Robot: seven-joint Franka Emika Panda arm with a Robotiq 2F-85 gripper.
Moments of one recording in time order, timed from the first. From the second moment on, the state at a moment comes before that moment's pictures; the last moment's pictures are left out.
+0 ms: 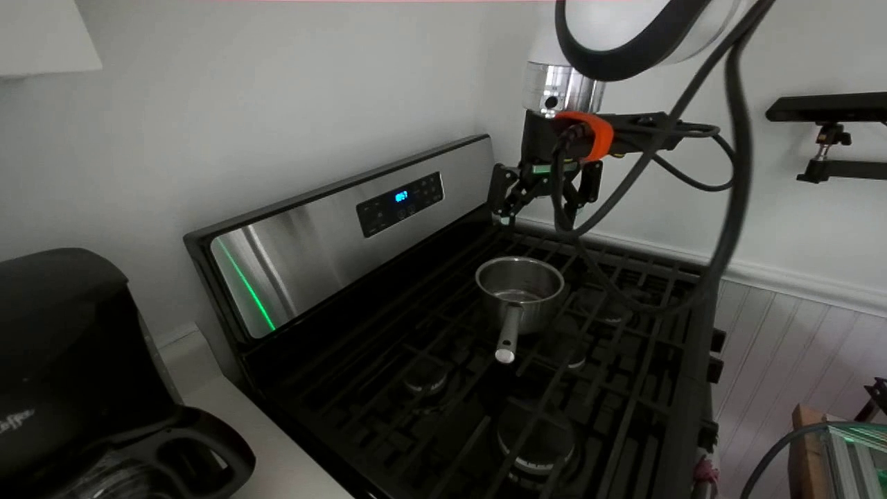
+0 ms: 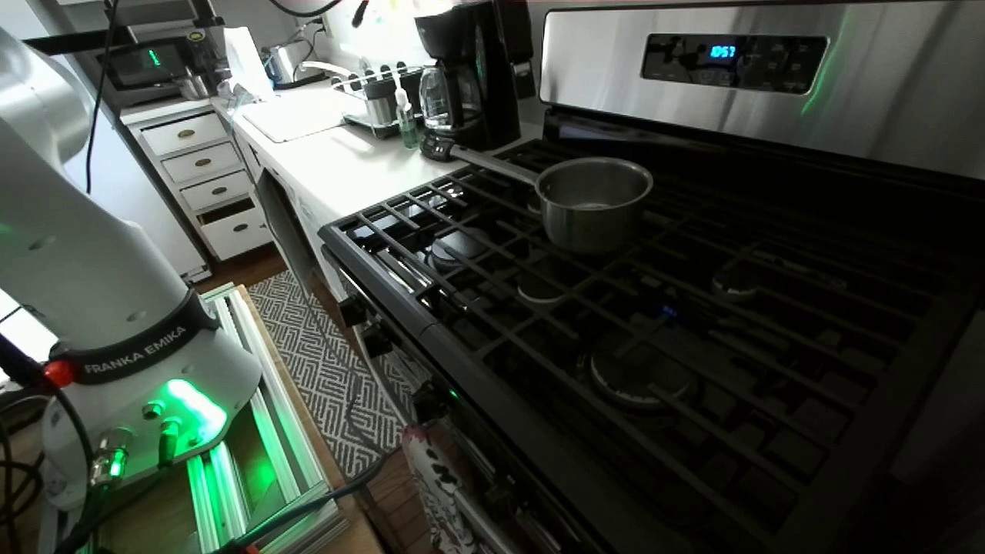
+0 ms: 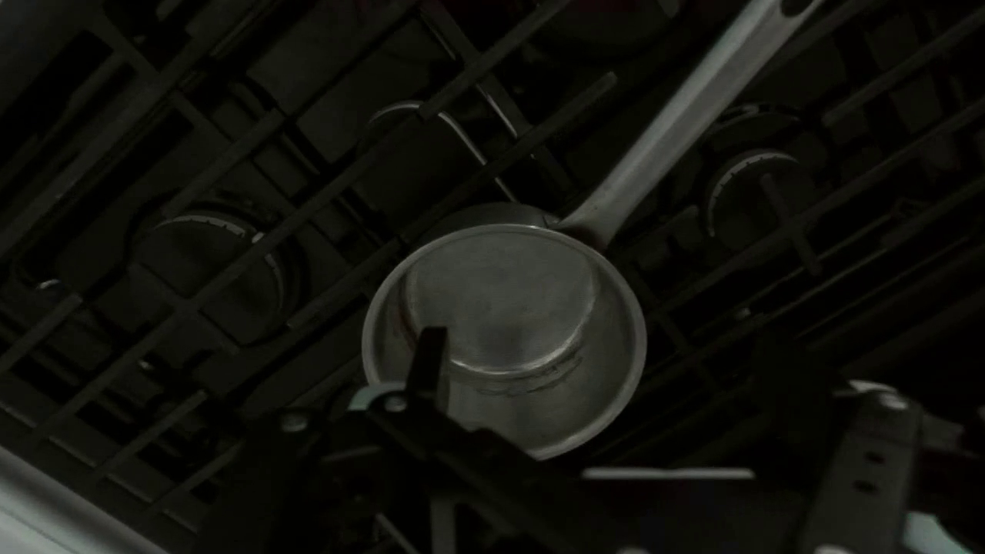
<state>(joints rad) -0.27 -0.24 0.06 -2.39 -0.03 2.28 0.49</state>
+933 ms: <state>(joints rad) -0.21 -0.03 -0.02 -2.29 -0.03 2.32 0.52</state>
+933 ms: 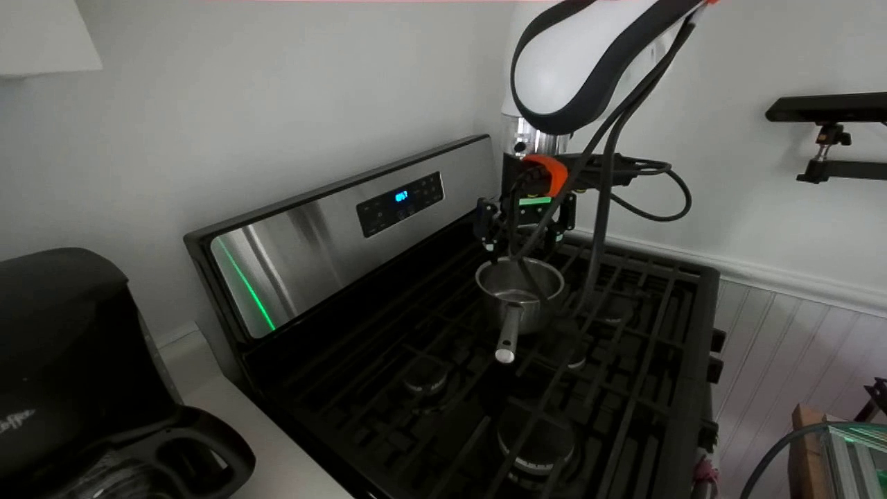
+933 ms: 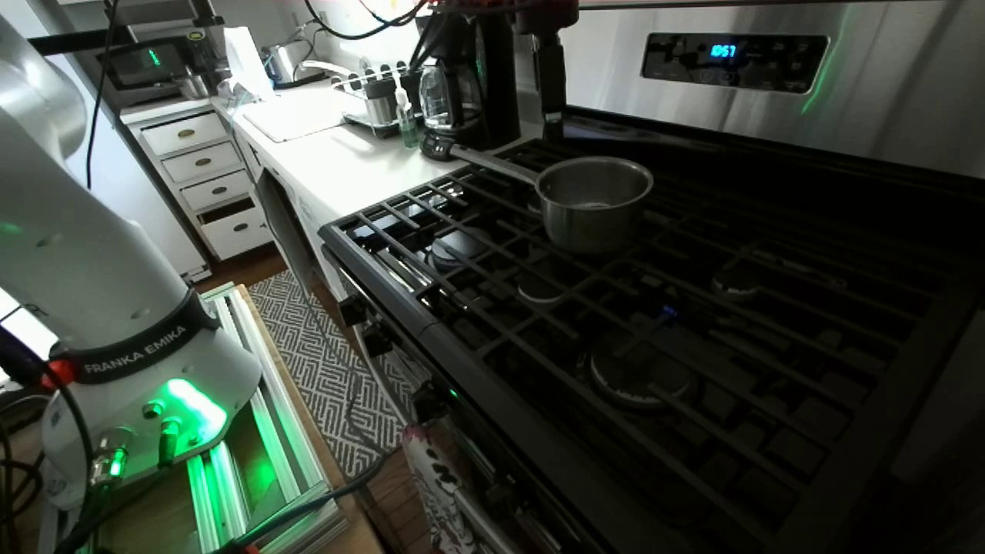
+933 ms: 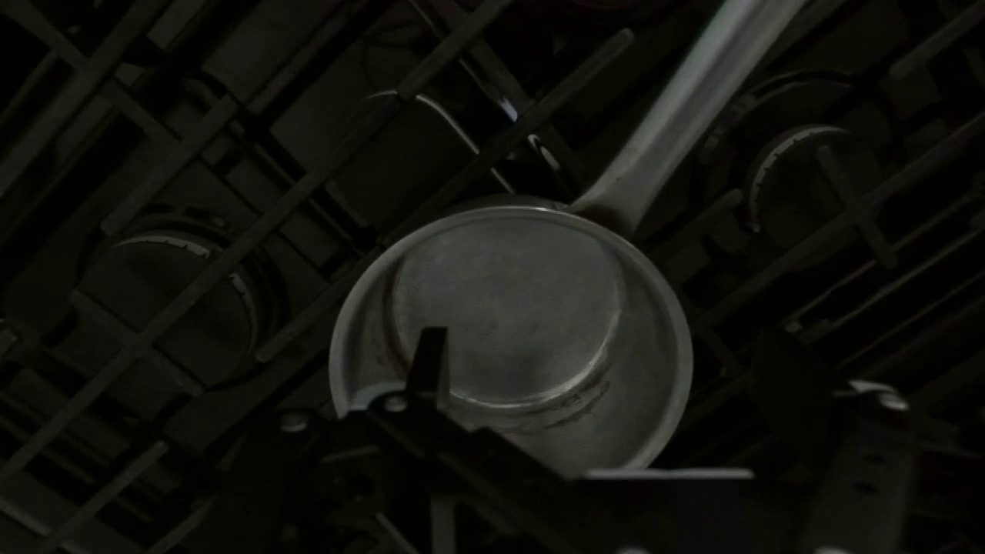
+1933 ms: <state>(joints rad) -0.14 0.23 -0.09 -2.14 0.02 2.44 0.53</state>
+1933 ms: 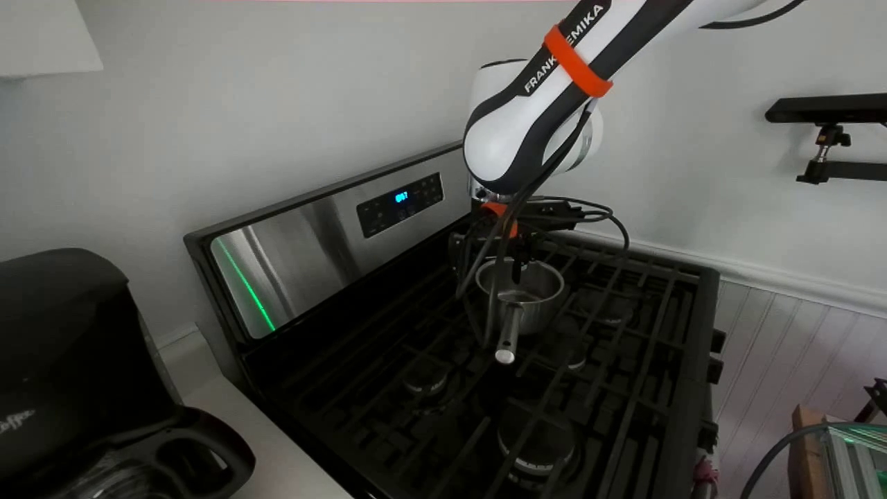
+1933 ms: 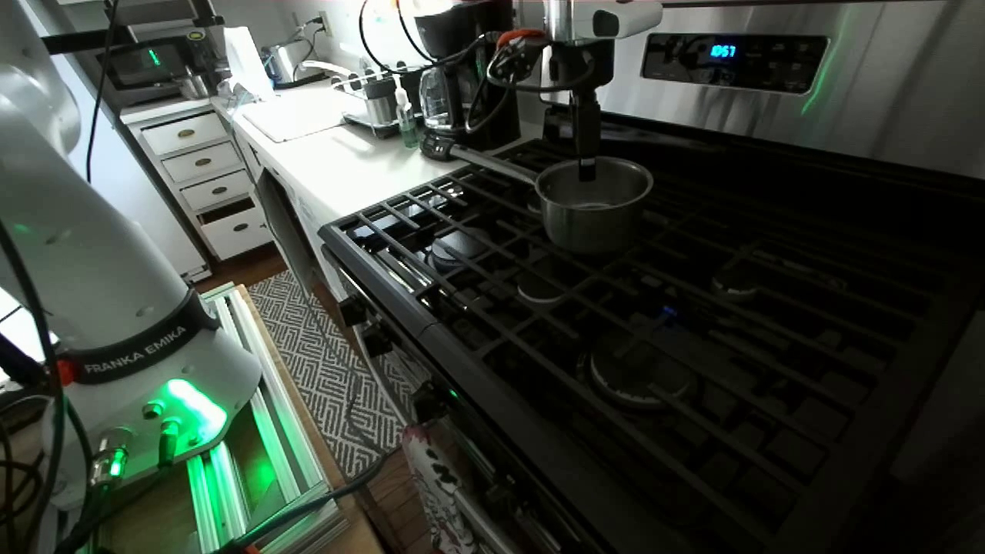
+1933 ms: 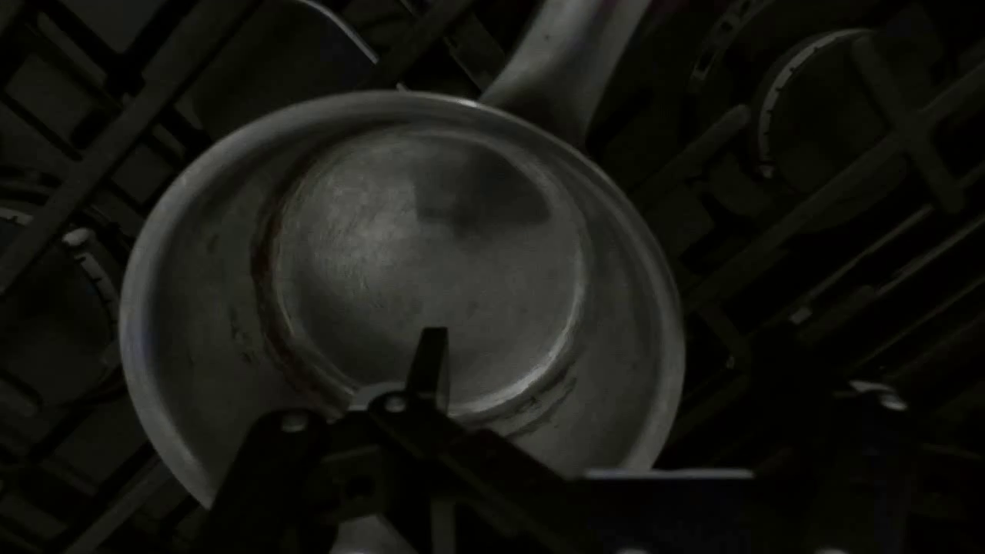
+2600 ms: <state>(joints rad) -0.14 0.31 -0.11 -2.07 0.04 2.45 0.53</state>
